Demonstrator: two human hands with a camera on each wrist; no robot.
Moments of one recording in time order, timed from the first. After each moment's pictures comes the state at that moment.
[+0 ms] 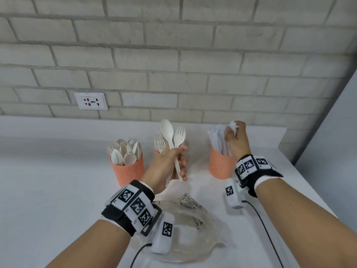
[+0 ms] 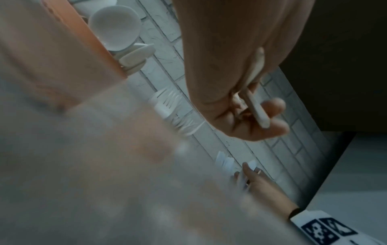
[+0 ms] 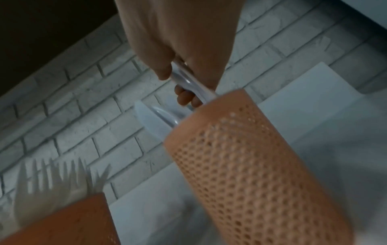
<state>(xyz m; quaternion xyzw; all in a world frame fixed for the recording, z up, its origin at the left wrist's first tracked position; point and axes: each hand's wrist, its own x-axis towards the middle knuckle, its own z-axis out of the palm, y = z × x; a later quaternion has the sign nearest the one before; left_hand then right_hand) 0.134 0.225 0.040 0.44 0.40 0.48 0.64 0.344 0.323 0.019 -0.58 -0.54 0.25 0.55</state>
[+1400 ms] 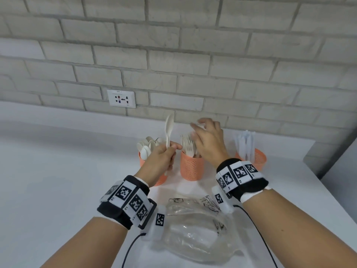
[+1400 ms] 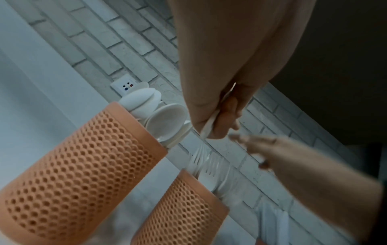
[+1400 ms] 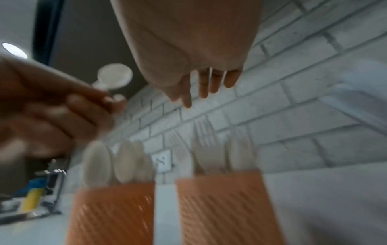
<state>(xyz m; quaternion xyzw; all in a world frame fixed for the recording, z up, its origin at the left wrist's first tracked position) 0.056 0.218 0.039 0.52 0.49 0.51 0.47 0.206 0.285 0.053 -0.48 -0.80 0.00 0.35</state>
